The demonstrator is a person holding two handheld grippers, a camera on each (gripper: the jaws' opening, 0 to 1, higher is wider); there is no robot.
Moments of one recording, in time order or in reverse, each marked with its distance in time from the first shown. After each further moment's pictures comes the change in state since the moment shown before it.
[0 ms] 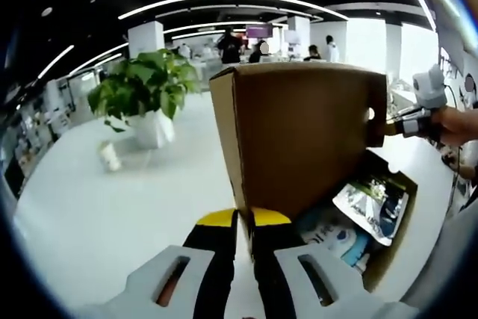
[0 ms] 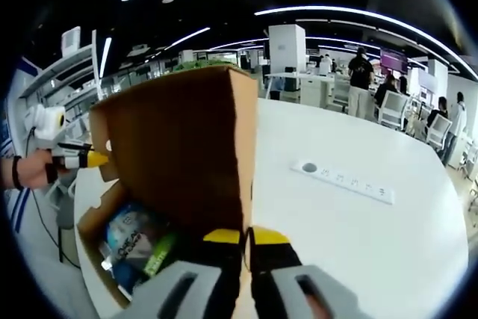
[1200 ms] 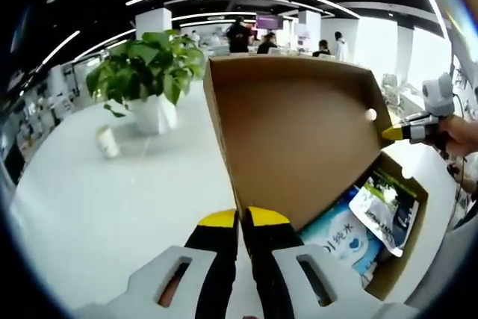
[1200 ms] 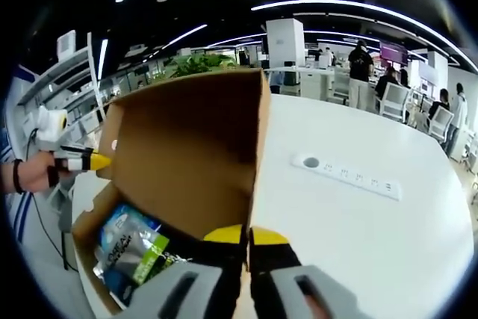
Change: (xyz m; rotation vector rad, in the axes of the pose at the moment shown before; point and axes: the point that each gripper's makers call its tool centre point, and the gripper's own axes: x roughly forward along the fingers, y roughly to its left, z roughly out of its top) left arm 0.030 0.012 -0.006 -0.060 0.060 0.022; right arm 0.026 -0.013 -0.003 0.032 0.025 0.013
